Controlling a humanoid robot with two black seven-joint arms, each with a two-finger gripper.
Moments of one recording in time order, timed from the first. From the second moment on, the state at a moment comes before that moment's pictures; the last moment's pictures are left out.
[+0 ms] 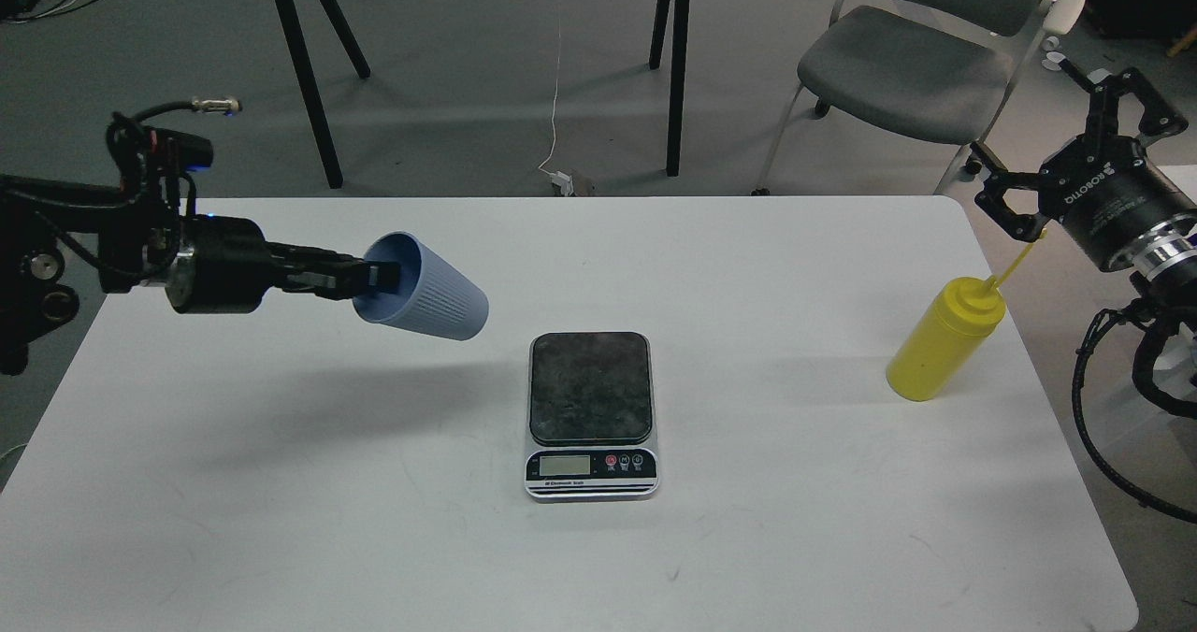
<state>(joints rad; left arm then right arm) -1.07 0.88 -0.17 -1.32 1.51 -0.47 -0.49 0.64 -0.78 0.61 1.02 0.21 0.45 0.30</state>
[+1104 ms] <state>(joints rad) -1.16 0.34 -0.09 -0.94 1.74 -0.49 -0.49 0.63 -0.78 0.61 1.01 0.21 0.45 0.31</state>
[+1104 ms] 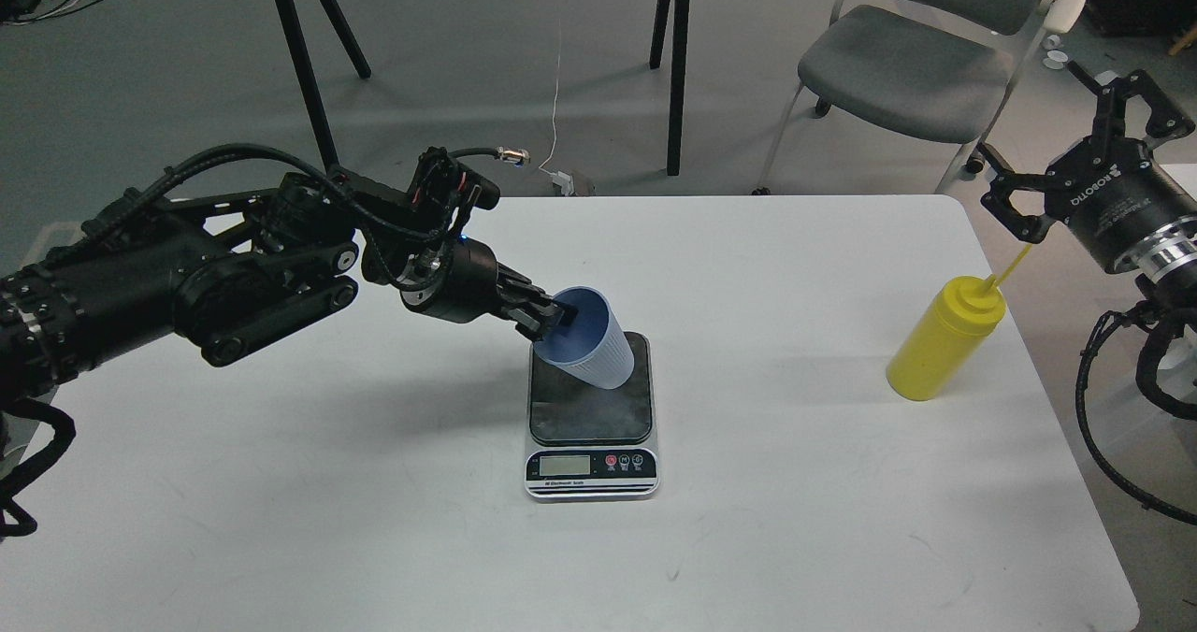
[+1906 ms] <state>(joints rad) -1.19 0.29 -0.03 -0.95 1.80 -0.49 -0.49 0.62 -0.78 0.61 1.01 0.21 0.45 0.31</state>
